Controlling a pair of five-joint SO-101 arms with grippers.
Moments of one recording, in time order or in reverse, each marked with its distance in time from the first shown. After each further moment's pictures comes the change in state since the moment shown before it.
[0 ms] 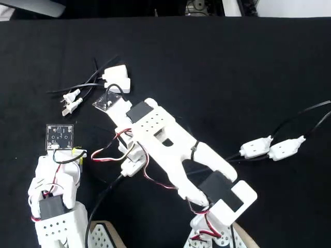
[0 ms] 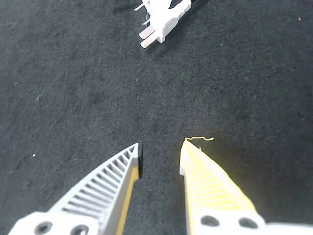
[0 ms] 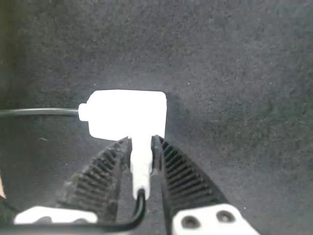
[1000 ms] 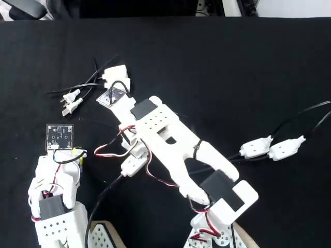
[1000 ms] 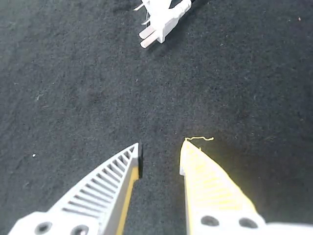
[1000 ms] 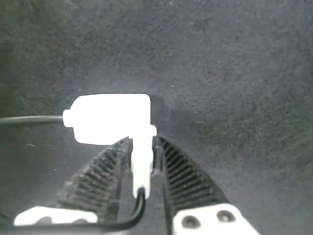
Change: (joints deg) left arm 0.0 0.0 0.0 0.0 0.0; right arm 1.8 -0.2 0.4 -1.4 1.2
